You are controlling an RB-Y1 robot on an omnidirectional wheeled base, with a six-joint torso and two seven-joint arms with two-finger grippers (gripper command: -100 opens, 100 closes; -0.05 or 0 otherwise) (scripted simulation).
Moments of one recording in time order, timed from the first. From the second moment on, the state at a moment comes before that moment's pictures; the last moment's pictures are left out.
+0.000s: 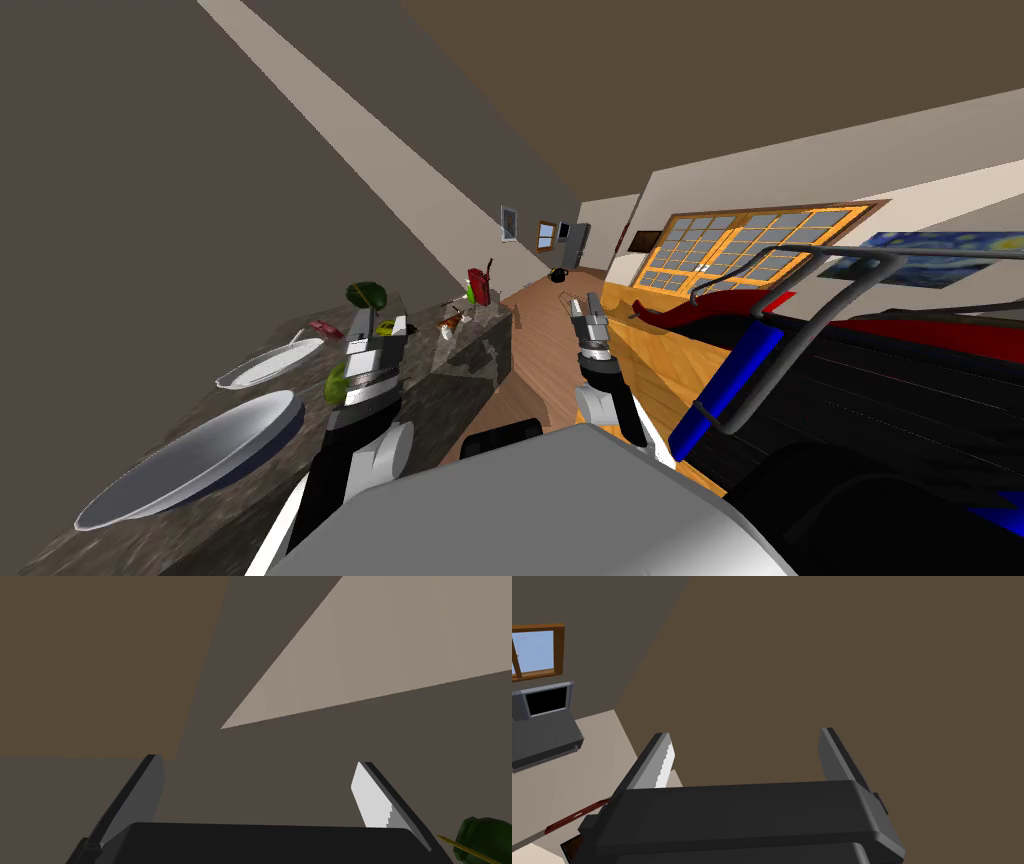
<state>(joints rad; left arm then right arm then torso) 0.49 -0.05 -0.02 -2.30 -0.09 -0.47 -0.01 0.51 -0.04 -0.03 -2.30 -0.03 -0.54 0.06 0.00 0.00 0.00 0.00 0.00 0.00</state>
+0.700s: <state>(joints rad) 0.58 0.13 0.02 -2.29 -0.10 -0.36 -0.06 0.51 -0.04 -0.03 -2.30 -0.03 -0.54 0.06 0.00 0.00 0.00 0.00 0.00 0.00</state>
